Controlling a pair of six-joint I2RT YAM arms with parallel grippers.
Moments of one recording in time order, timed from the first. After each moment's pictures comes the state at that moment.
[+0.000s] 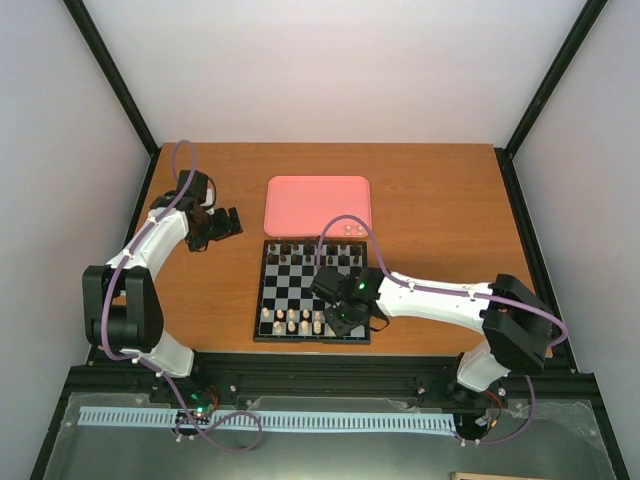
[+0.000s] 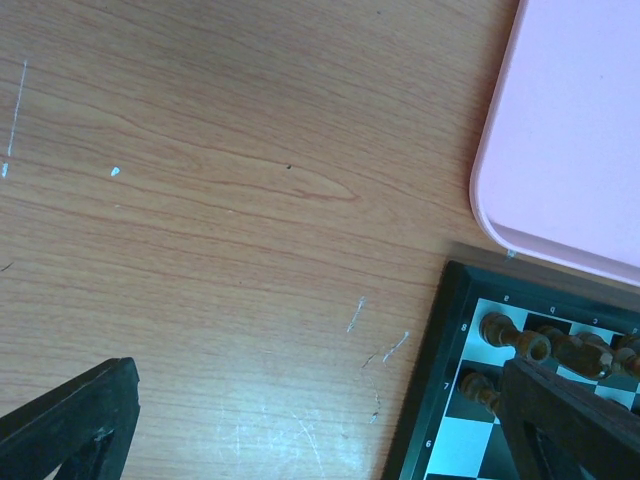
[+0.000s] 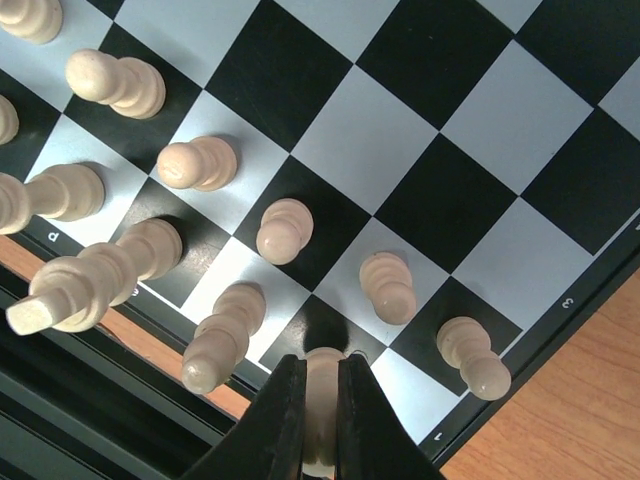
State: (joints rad) left arm -0.04 1.55 1.15 -0.76 0.13 -0.41; right arm 1.11 1.54 1.02 -0.81 0.08 0.50
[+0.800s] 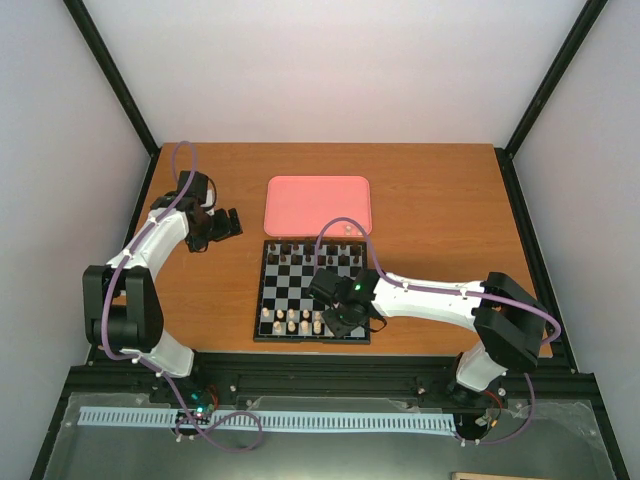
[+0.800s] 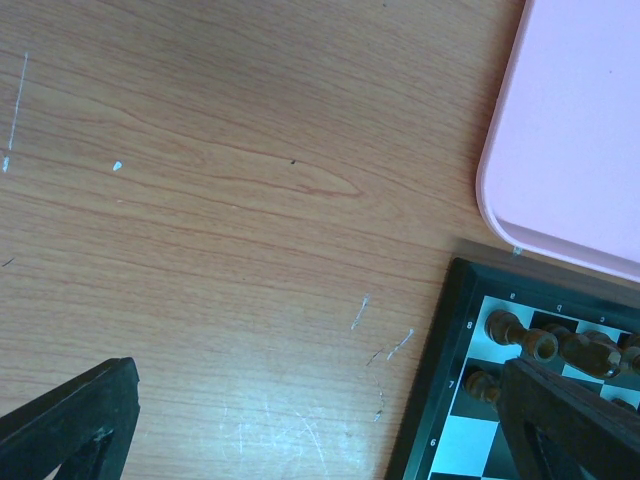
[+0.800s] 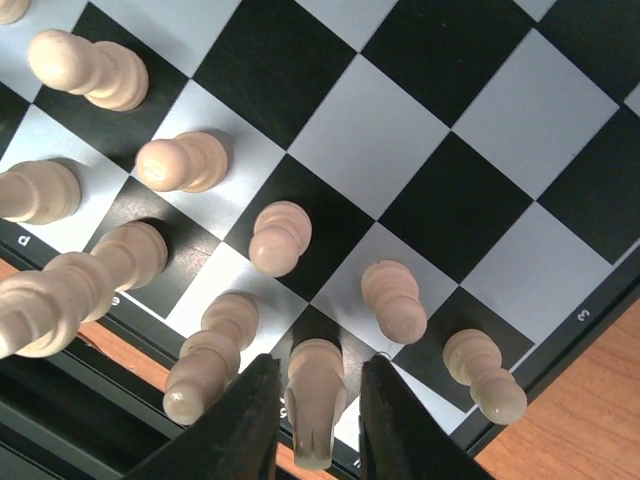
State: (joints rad) left arm -0.04 1.55 1.14 -0.76 0.12 -0.41; right arm 1.11 1.58 1.01 -0.79 0.08 0.49
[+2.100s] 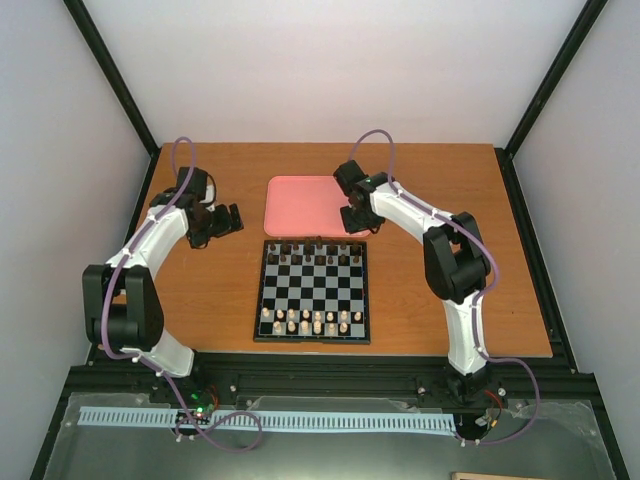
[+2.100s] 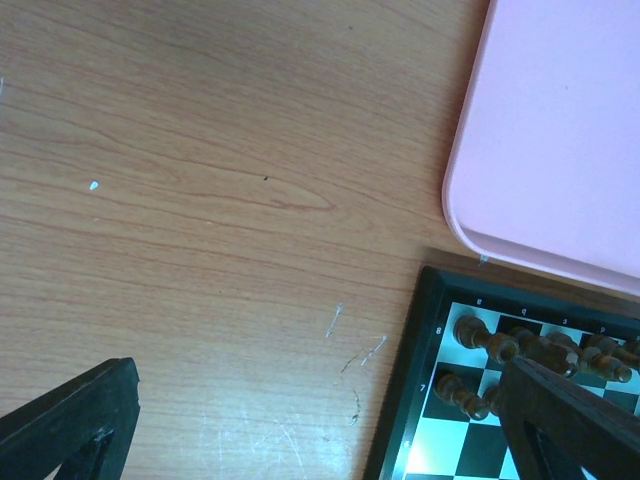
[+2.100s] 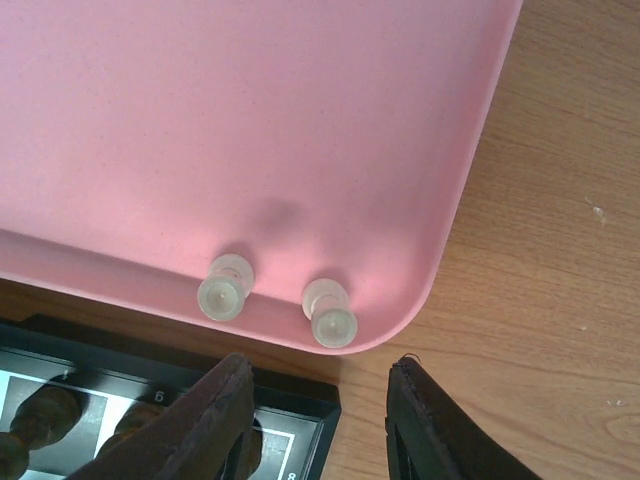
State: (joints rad) left arm -0.04 1.56 1.17 -0.76 0.15 -0.41; right arm 0.55 2.10 1.71 -0.89 0.17 0.26
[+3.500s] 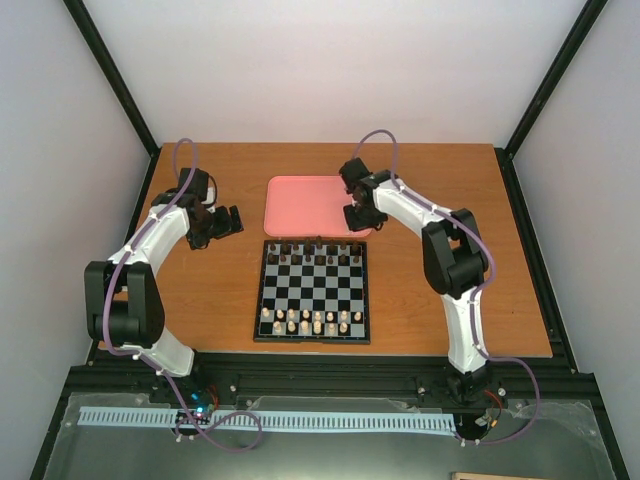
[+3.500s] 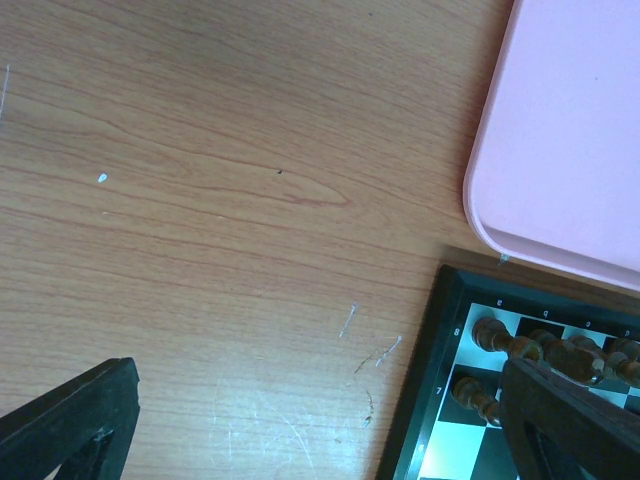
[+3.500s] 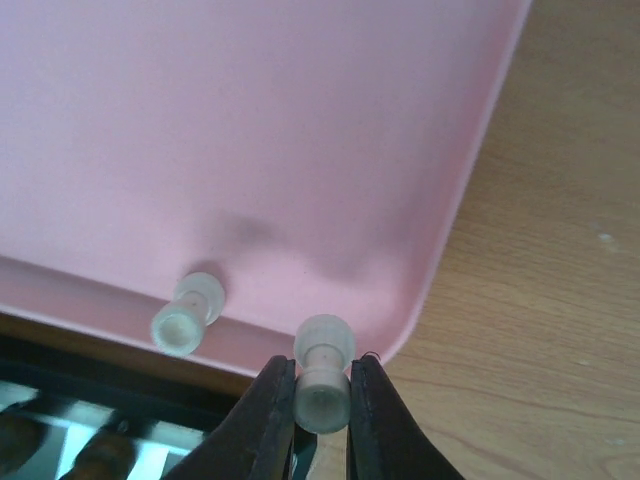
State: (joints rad) left arm -0.04 1.58 1.17 -0.77 0.14 -0.41; right arm 0.50 2.16 1.74 -0.89 0.11 0.20
